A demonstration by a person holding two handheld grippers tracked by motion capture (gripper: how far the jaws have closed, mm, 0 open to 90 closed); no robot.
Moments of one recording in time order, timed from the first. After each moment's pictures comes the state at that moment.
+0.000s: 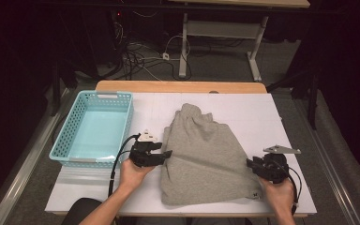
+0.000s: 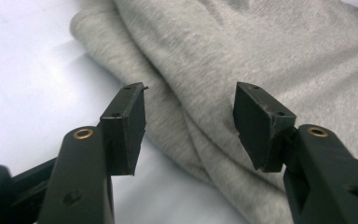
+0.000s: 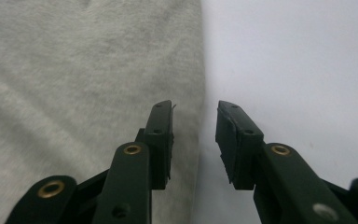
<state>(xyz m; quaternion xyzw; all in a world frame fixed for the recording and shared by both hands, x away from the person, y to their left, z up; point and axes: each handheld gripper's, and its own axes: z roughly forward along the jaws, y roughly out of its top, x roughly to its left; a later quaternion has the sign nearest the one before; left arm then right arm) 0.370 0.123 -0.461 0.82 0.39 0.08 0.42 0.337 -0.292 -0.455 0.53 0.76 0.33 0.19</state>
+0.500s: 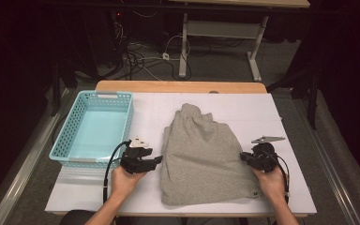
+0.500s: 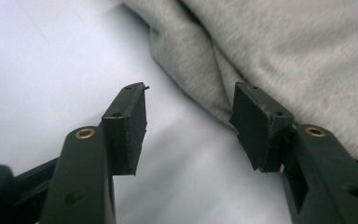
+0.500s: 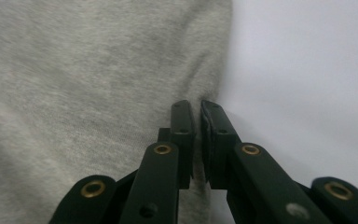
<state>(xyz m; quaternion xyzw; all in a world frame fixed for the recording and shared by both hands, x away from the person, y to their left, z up) 0.353 0.141 -0.469 0.82 0.43 0.09 0.38 0.373 -0.278 -0.460 0.49 0.80 0.30 0.16</state>
